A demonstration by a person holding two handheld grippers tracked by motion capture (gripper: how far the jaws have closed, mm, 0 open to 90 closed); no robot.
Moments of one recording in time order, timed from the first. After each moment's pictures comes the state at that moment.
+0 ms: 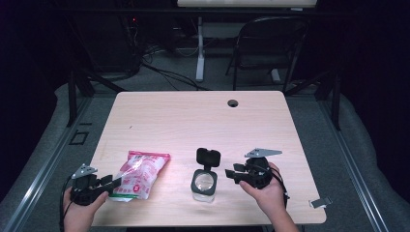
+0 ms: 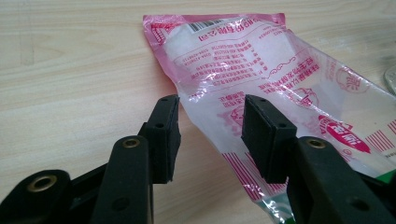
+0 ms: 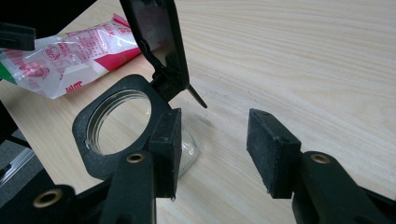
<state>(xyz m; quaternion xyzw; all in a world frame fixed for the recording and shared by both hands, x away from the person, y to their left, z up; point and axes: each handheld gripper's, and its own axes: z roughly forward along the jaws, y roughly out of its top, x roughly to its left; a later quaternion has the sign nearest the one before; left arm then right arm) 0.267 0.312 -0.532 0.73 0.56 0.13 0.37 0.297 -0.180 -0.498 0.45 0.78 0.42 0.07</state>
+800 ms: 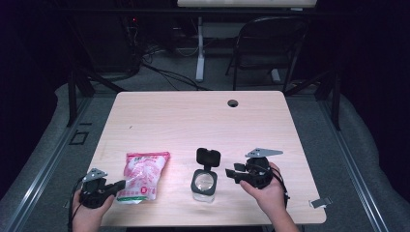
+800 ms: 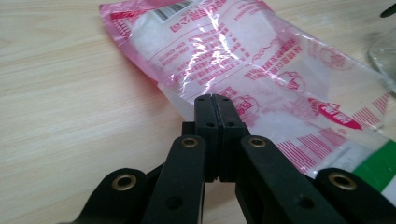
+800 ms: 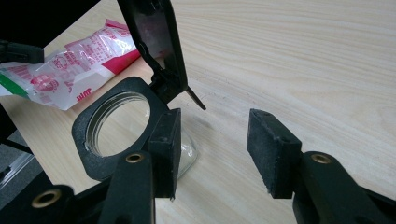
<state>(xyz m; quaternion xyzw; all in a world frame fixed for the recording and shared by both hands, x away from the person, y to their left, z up) 0.262 0.288 -0.539 0.76 0.53 0.12 0.36 0.297 -0.182 -0.498 0.46 0.78 0.42 0.07</state>
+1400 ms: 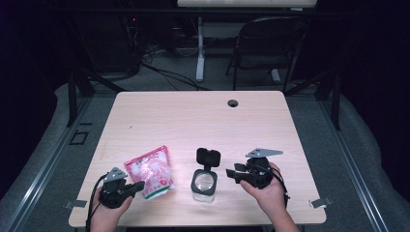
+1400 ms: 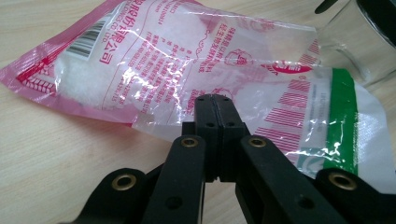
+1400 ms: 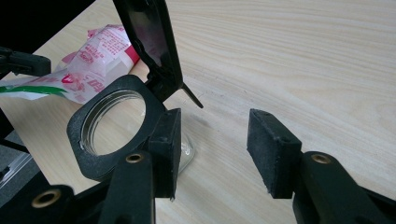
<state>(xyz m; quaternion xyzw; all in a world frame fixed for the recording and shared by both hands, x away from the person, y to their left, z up) 0.264 0.242 -0.537 0.79 0.48 0.10 0.38 0.298 -0.183 -0.500 0.46 0.78 0.42 0.08</state>
